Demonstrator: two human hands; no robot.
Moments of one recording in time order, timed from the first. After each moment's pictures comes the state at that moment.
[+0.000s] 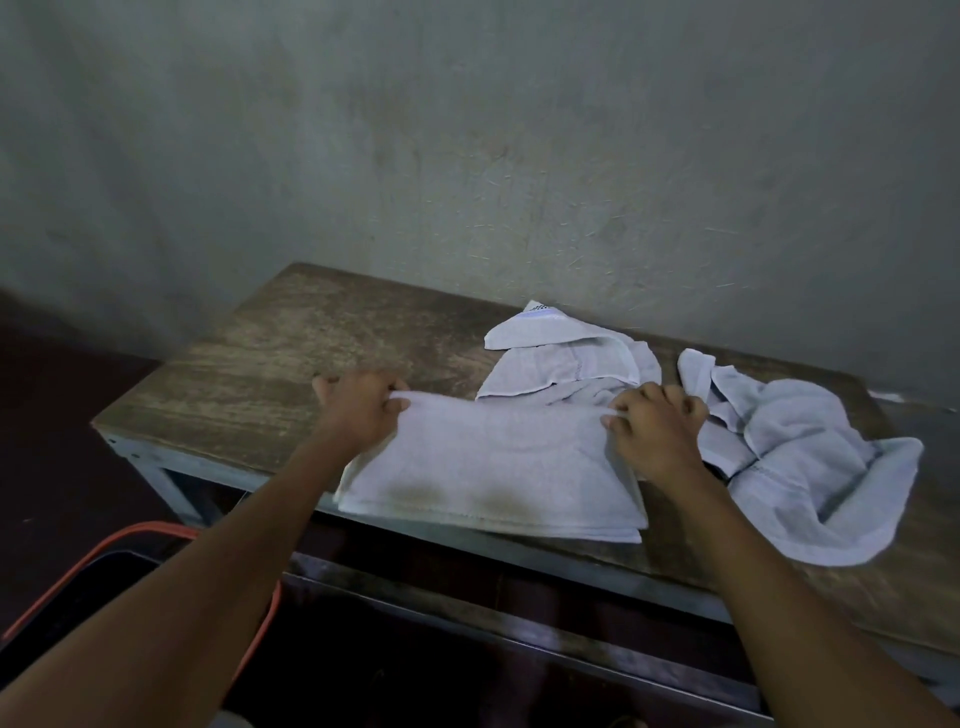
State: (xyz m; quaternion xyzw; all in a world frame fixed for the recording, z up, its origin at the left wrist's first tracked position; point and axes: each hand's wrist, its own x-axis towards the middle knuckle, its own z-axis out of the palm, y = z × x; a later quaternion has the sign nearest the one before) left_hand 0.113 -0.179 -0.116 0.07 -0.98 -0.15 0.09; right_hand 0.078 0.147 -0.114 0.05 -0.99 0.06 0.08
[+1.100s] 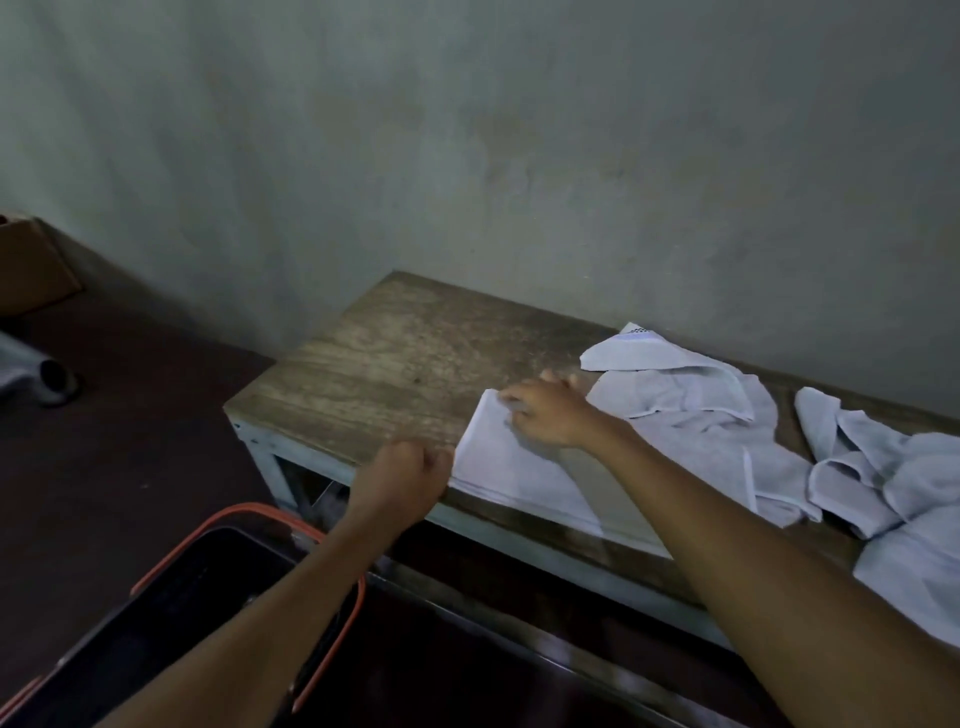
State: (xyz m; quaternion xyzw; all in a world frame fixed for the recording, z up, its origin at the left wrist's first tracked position) left_hand 0.193 -0.216 -0.130 0.19 -0.94 -0.29 0.04; right_hand 0.046 -0.057 -0.106 0.33 -0.94 0.06 -0.09
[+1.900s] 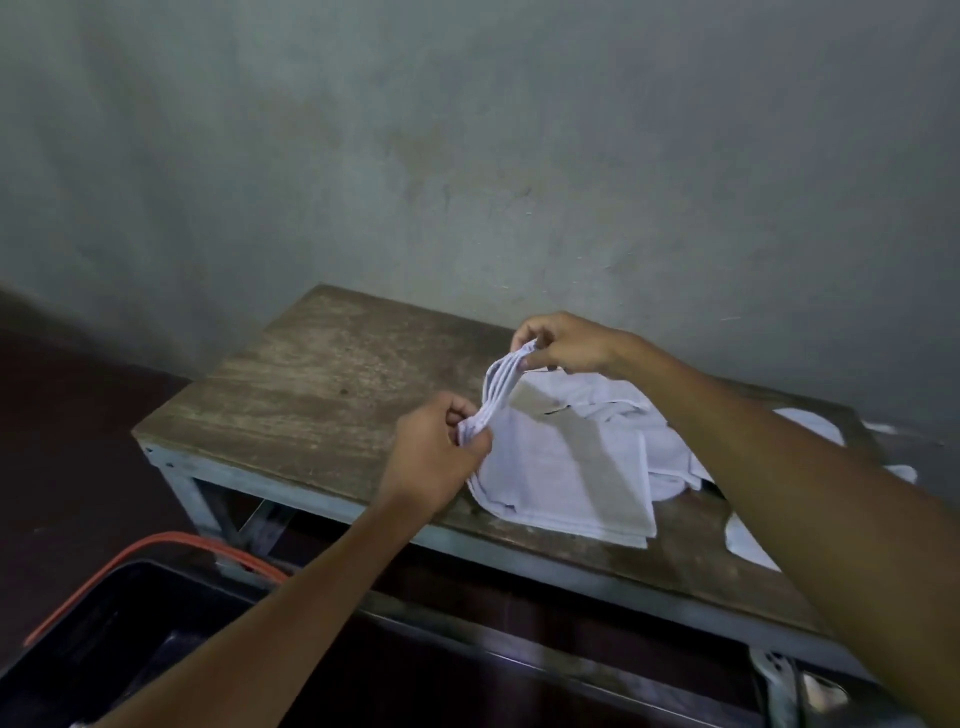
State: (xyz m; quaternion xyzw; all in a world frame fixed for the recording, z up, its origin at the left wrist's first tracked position) left_hand 0.188 -0.122 -0.074 0.05 -0.83 -0.53 0.18; right_hand 0.043 0.033 0.005 0.26 -0.89 0.33 -0.17
